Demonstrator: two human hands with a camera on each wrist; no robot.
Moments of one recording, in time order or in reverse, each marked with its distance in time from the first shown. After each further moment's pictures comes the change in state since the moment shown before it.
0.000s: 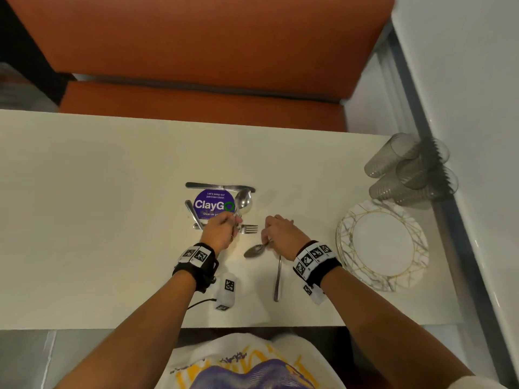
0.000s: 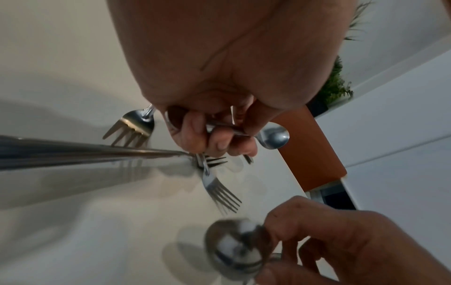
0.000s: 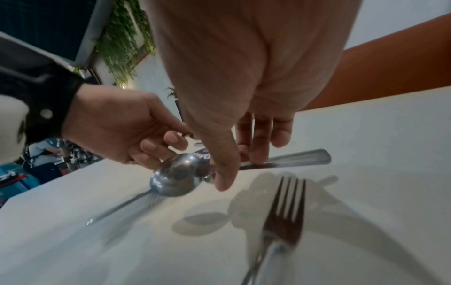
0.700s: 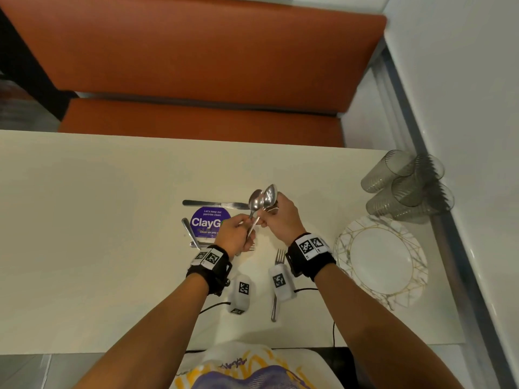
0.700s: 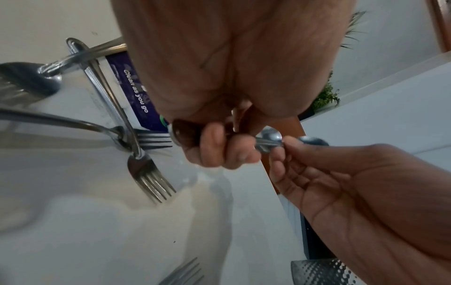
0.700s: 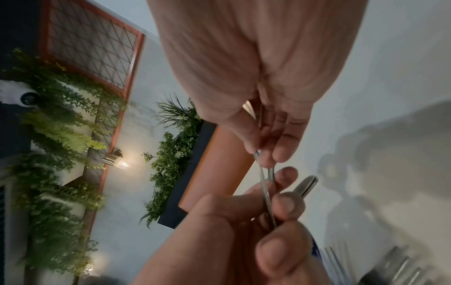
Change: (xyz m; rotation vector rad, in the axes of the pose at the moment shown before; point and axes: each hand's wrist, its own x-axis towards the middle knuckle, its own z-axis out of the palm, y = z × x) left_hand 0.004 0.057 0.031 -0.140 -0.099 -0.007; right_hand 0.031 -0.010 -0.074 1.042 0.462 0.372
